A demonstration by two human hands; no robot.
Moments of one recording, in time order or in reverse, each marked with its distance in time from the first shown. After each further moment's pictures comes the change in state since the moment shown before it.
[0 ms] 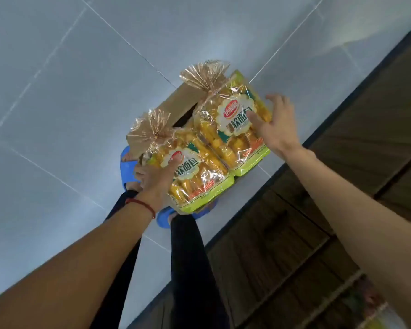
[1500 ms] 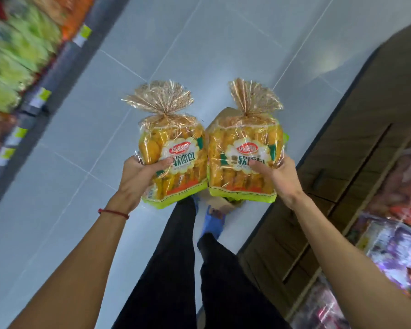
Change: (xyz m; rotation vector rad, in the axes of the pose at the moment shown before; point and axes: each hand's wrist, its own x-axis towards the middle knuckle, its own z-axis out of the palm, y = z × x) left_hand -0.144 0.054 -0.300 -0.128 -0.328 0.589; right_hand -0.228 -0.154 -0.040 0.801 -0.037 0.149
